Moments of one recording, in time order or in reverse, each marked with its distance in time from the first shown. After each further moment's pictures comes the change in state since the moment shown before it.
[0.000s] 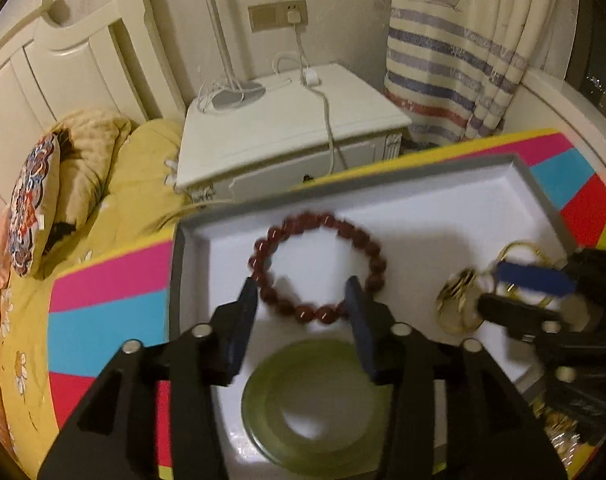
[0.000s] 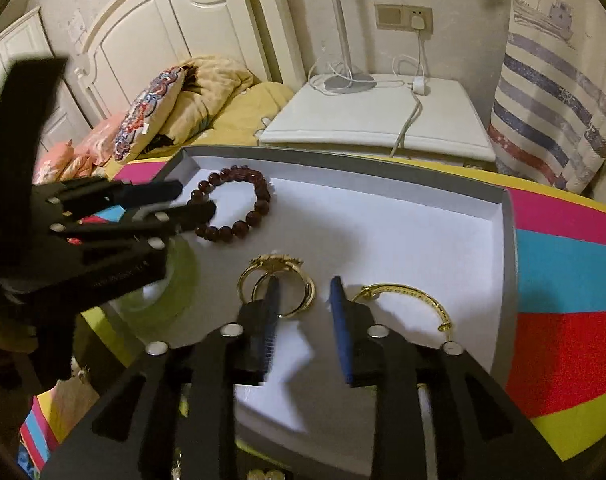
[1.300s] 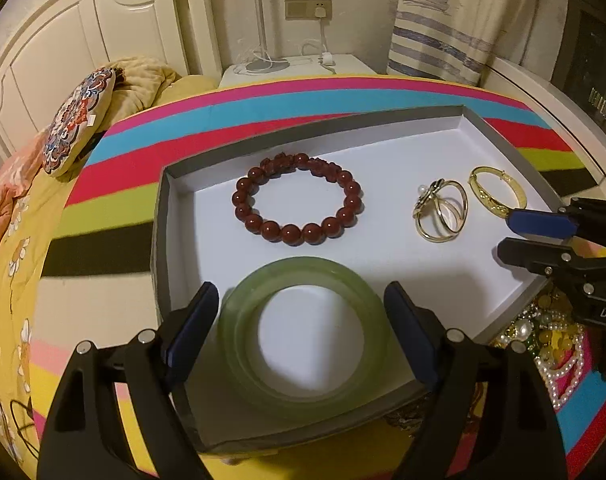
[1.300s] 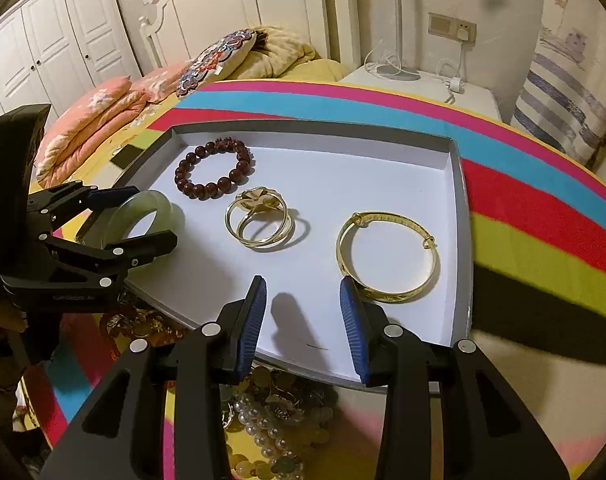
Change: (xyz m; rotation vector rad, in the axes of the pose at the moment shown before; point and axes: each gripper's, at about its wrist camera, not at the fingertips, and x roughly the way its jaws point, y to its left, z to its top) left arm -0.125 -0.059 -0.197 -0.155 -0.016 0.025; right arm -0.096 0.029 -0.133 -0.190 0.050 0.069
